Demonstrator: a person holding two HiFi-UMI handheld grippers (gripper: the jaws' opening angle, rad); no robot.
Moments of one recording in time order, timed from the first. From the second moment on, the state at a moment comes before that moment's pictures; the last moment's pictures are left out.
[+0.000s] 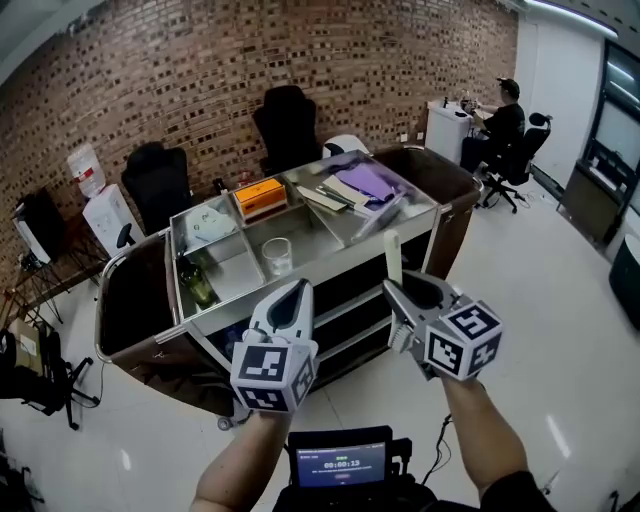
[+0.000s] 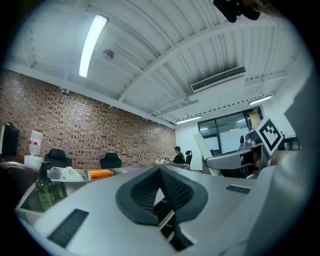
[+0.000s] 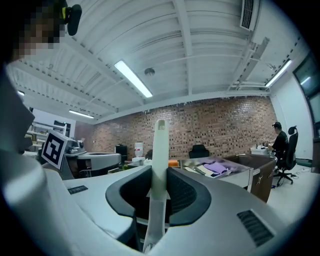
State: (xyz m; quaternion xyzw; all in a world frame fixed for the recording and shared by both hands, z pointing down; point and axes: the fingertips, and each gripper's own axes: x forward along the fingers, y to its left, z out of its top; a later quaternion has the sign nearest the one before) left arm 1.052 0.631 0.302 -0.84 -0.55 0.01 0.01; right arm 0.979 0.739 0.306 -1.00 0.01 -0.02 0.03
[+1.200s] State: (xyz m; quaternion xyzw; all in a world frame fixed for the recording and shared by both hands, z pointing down) left arm 1.389 0.965 0.247 -0.91 -0.40 0.04 0.05; right arm 1.429 1.085 0.257 -0.98 0.18 -0.10 0.06
